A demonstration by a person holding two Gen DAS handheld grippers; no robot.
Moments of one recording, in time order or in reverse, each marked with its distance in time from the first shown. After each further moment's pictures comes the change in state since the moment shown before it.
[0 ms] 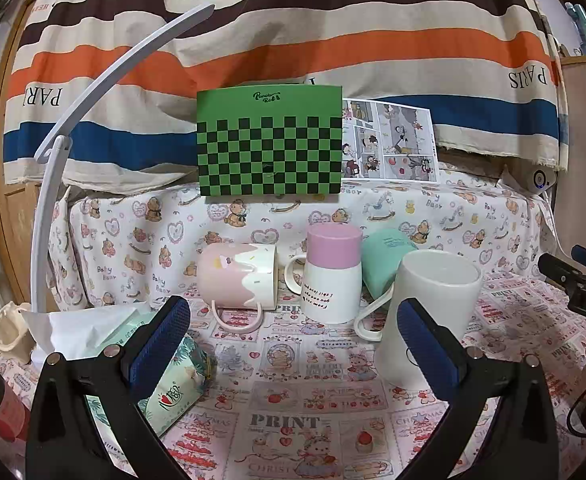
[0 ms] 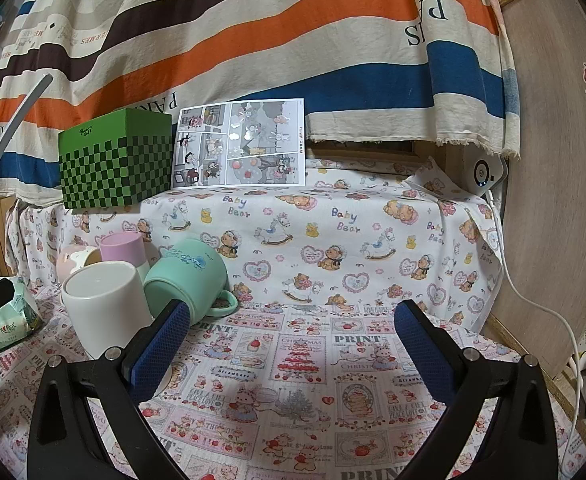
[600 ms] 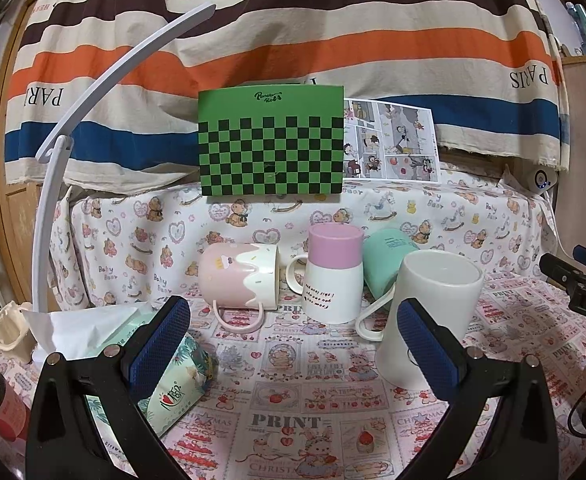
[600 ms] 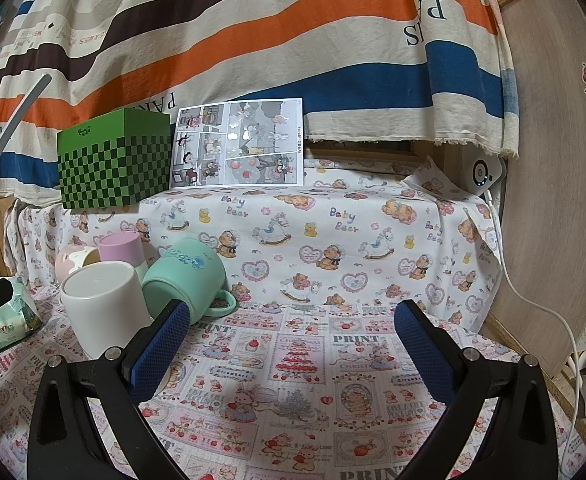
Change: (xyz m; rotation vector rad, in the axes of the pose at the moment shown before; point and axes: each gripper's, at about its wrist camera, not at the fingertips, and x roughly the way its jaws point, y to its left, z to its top) left arm 0.000 0.001 0.000 -0.001 0.000 0.004; right arm 0.001 -0.001 0.000 0.001 0.001 -0.003
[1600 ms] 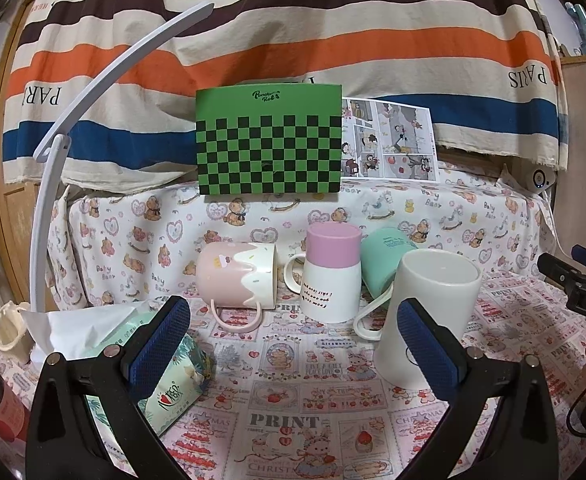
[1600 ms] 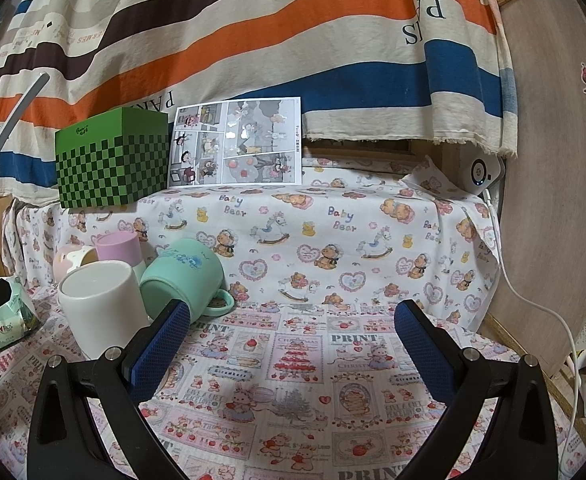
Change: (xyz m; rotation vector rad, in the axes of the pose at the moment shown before) left arm 0.001 -0.002 -0.001 0.001 0.004 -0.010; right arm 0.001 -0.002 0.000 0.000 0.005 -0.002
